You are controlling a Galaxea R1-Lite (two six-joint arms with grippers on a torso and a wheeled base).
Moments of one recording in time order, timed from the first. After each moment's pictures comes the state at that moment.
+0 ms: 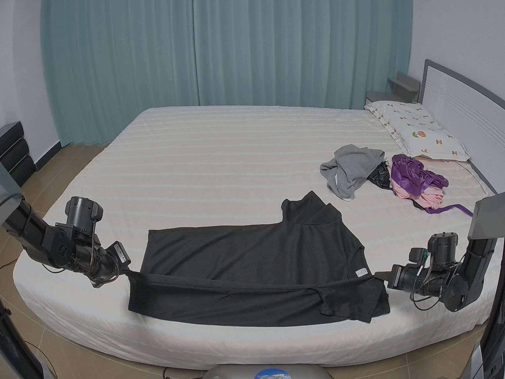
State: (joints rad) left arm -0.01 1.92 -0.72 -0.22 -0.09 -0.69; right arm 0.04 2.22 -0.34 -1.23 0.39 0.37
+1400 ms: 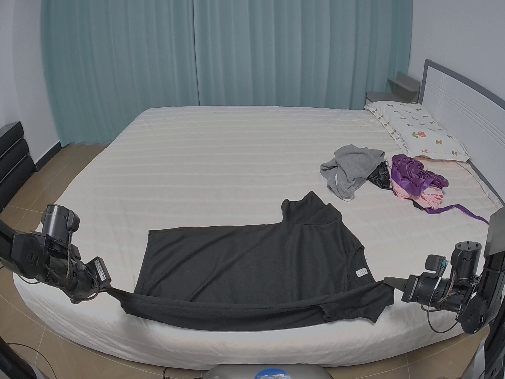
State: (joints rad) left arm 0.03 1.69 -0.60 -0.04 -0.09 -0.60; right arm 0.06 2.09 -0.02 -1.55 0.45 0.37
